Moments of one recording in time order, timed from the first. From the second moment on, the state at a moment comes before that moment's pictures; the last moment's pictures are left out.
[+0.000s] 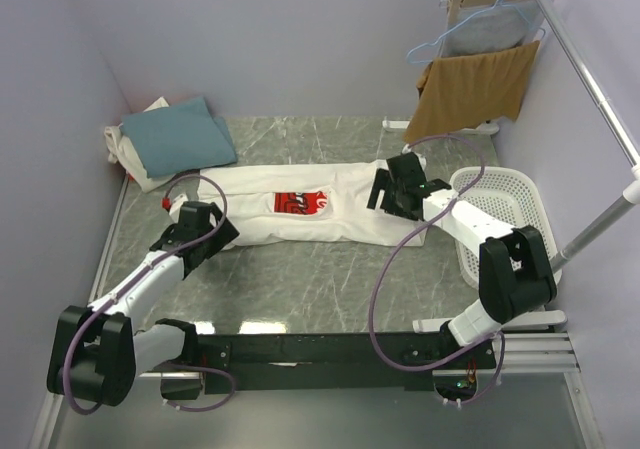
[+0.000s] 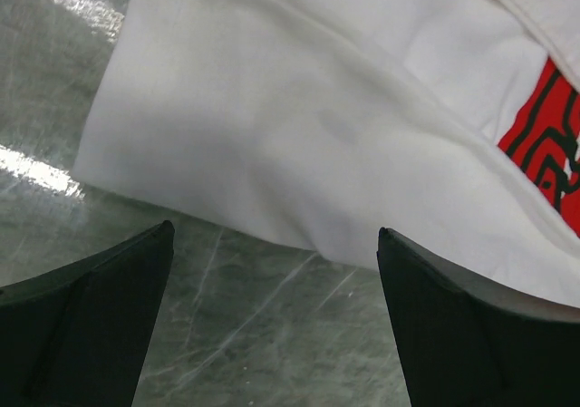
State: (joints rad) left arm -0.20 1.12 0.53 -0.25 -0.20 -0.81; right arm 0.36 1.54 1.04 -0.41 0.17 0.57
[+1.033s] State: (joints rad) left arm -0.12 1.42 0.63 -0.06 -0.20 -0.71; right arm 0.36 1.68 0.98 -0.49 0.28 0.57
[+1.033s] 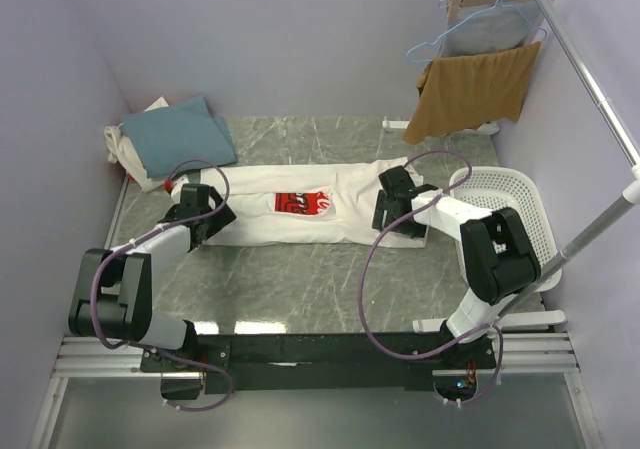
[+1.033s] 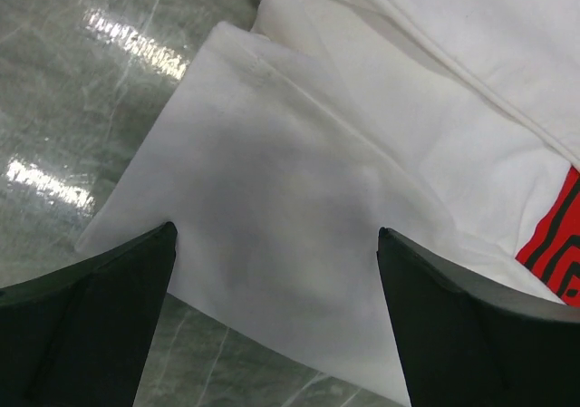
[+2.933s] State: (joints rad) left arm -0.46 1.52 0.70 0.02 0.02 -0.82; right arm 0.42 2.22 1.77 -0.78 0.13 0.39
